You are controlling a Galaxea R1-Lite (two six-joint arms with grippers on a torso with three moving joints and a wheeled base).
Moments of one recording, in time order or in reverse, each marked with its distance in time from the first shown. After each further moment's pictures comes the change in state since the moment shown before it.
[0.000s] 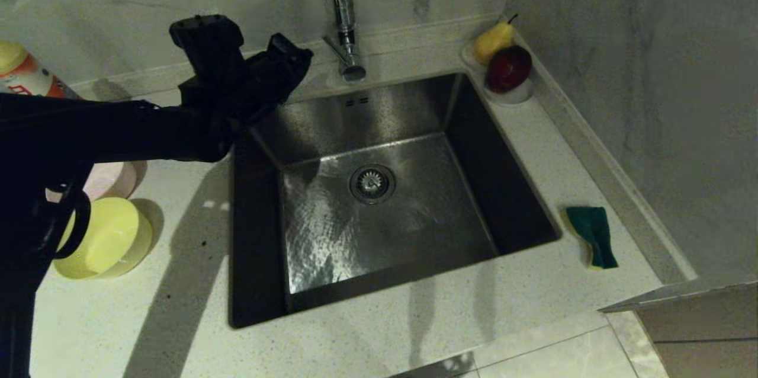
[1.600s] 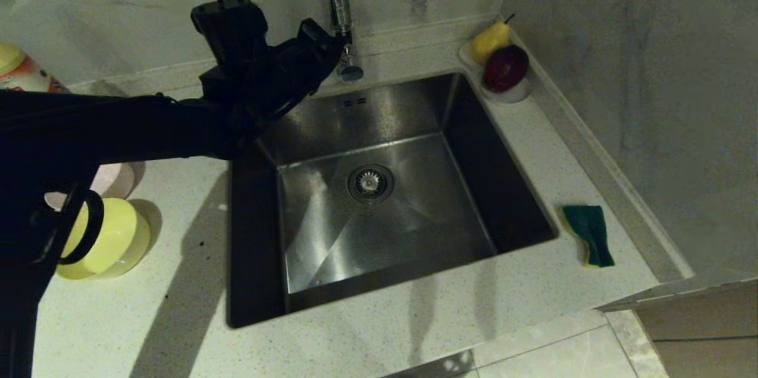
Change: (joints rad) left arm -0.097 -0.003 -0.040 -0.002 -0.049 -0.001; right arm 0.000 0.000 0.000 0.000 0.000 0.000
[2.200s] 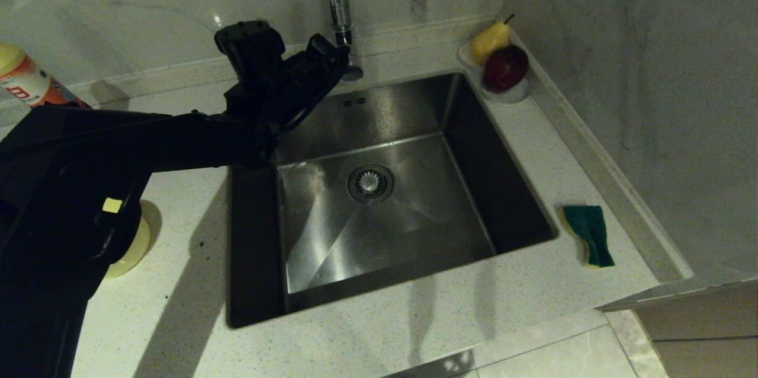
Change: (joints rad) left arm 0.004 0.098 -0.062 -0.066 0.052 0.005; right arm 0.000 0.000 0.000 0.000 0.000 0.000
